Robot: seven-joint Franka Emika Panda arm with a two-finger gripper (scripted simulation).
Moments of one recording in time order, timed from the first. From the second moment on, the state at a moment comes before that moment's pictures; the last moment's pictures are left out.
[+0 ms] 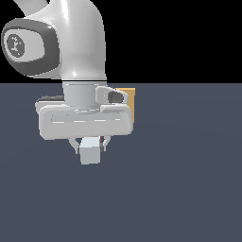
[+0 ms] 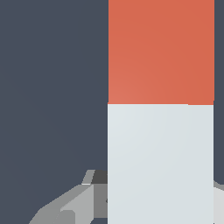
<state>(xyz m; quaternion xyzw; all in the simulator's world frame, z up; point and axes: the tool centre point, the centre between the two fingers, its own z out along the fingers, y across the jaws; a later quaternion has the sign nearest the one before) -0.074 -0.037 0.041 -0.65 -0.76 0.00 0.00</state>
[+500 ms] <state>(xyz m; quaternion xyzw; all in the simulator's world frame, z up) -0.066 0.043 0.056 -0.69 -0.72 0.00 0.00</state>
